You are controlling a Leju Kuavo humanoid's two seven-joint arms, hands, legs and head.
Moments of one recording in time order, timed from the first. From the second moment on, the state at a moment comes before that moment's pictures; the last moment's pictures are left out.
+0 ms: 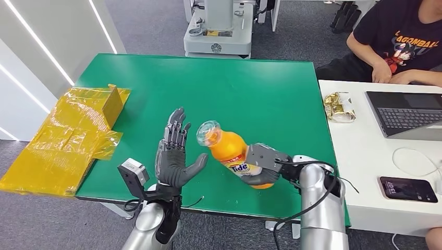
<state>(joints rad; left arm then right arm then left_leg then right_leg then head) -0.13 -0.25 -0.41 -1.26 -0.01 0.05 -0.56 -0.49 0.27 -0.01 -1.27 1.26 1.29 -0.53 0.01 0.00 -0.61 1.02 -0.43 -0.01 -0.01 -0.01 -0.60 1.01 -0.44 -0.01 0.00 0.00</state>
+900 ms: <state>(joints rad) -0.12 -0.25 -0.40 -1.26 -0.03 0.04 -0.54 -0.55 0.28 0.08 -1.28 1.21 1.29 -0.68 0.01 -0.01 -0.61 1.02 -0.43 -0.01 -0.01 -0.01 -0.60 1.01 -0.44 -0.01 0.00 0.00</state>
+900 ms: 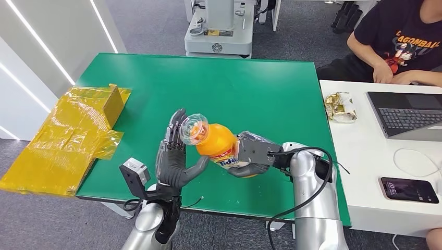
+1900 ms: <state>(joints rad) -0.11 -0.25 -0.39 -1.26 -0.06 0.06 -0.55 -0.54 0.28 0.09 -1.11 1.26 1.29 -0.59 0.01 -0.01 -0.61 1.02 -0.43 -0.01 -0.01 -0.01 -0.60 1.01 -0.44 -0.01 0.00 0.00</state>
